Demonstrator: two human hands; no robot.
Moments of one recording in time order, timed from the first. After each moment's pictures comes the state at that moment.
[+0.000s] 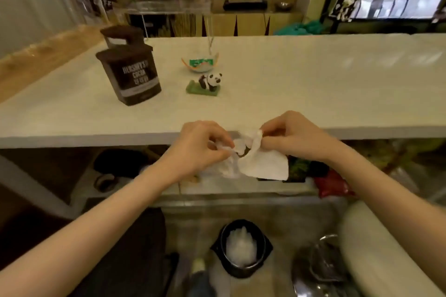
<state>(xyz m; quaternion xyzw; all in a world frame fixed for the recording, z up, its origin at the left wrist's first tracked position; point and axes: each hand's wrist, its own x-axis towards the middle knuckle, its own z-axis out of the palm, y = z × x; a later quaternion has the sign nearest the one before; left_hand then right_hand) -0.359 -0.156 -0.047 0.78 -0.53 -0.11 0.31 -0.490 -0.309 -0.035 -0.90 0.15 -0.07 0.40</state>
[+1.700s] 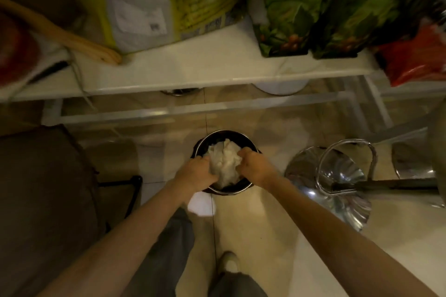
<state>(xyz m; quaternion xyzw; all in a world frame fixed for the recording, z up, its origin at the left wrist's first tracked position) -0.341 -0.232 -0.623 0.80 -0.38 -0.46 0.05 -0.462 -0.341 -0.628 -0.78 0.44 0.20 0.41</state>
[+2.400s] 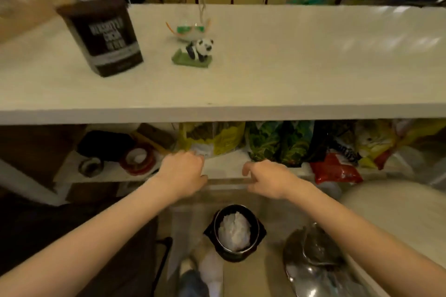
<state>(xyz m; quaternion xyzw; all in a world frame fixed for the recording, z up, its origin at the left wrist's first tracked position) -0.347 -0.165 -0.159 0.85 -0.51 -0.08 -0.09 -0.478 -0.308 -0.185 -0.96 0.18 0.16 0.16</state>
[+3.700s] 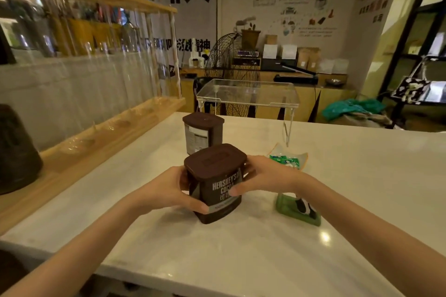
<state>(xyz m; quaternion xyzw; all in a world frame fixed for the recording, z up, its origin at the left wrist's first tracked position) -0.086 -0.115 -0.018 0.78 -0.38 -0.25 0.43 -0.179 -0.315 -0.004 -0.92 0.01 0.04 0.38</state>
